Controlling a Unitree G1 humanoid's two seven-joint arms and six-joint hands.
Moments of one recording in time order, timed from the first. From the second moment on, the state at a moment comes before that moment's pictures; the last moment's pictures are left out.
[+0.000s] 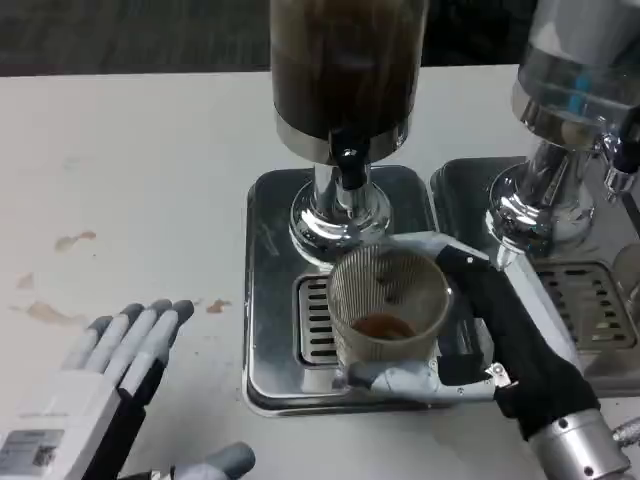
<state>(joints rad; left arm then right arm) 0.57 0.50 0.04 -0.16 0.80 -0.43 0.27 0.20 -0.17 0.18 -0.11 -0.33 -0.34 0.02</state>
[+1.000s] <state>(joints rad) 0.70 0.52 0.06 -0.15 0.90 -0.45 0.41 0.35 -0.25 0.17 -0.28 -0.24 -0.33 0.15</state>
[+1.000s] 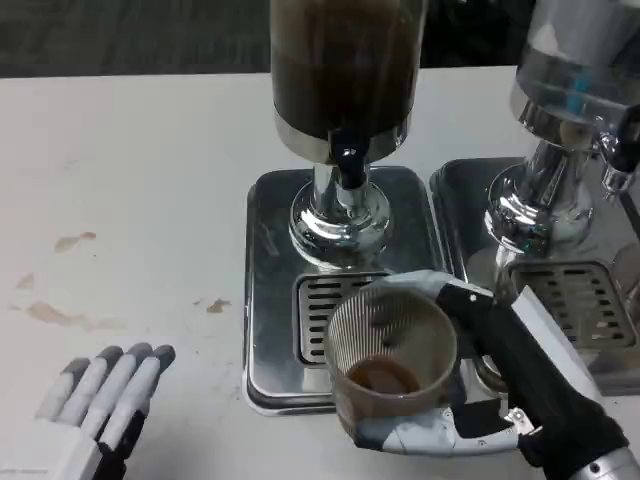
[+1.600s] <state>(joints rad) 0.70 0.50 0.05 -0.19 0.90 -0.42 0.41 0.35 -0.24 0.16 -0.28 -0.23 -0.33 0.15</state>
